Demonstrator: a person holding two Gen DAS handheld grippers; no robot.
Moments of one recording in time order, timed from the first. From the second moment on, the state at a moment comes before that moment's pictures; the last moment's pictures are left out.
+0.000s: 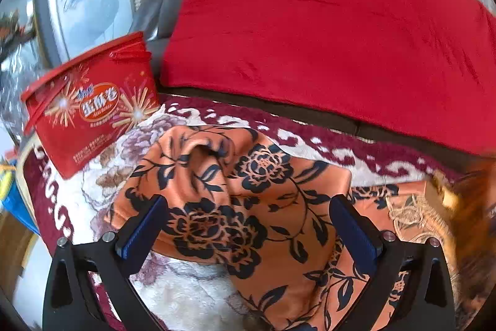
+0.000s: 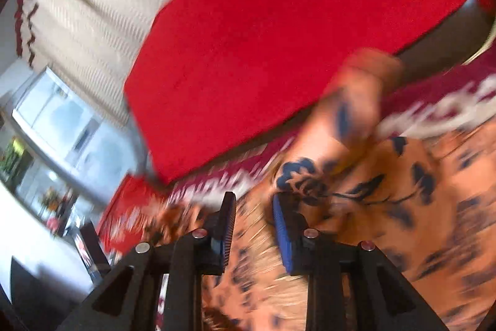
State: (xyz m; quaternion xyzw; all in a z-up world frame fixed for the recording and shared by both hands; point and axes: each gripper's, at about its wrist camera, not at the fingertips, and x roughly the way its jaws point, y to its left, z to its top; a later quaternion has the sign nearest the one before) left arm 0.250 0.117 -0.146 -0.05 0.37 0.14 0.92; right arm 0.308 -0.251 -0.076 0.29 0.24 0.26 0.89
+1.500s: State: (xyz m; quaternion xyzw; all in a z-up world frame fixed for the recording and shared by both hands) left arm 0.368 -0.022 -0.221 -0.26 0.48 -0.18 0.82; right arm 0.297 -0.336 -0.166 0.35 0.28 0.26 0.85
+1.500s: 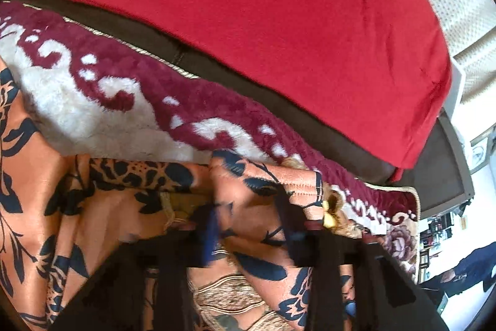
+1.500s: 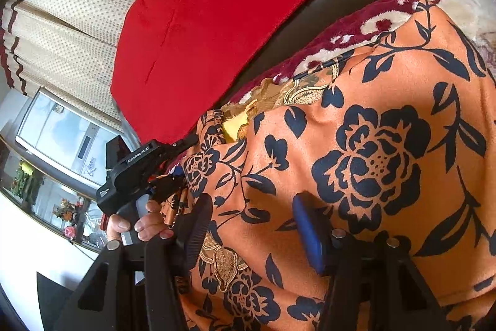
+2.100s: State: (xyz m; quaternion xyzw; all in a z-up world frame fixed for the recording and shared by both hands) left arm 0.236 -0.018 -0.043 -0.24 0.27 -0.25 0.90; right arm 0.290 -0.344 -0.161 0.36 0.25 0.21 0.88
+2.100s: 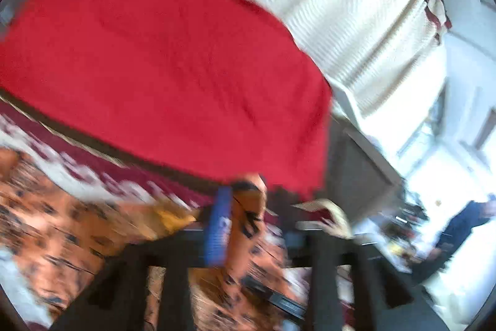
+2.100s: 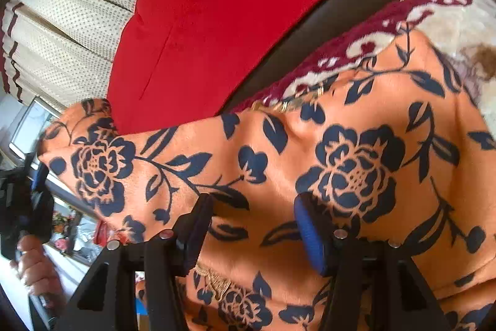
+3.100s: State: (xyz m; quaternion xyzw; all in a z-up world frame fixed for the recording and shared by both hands) left arm 0.362 -0.002 -0.245 -0.20 0.50 -0.19 0.82; right arm 0.292 -0.291 -0.139 0.34 0.27 0.37 0.82
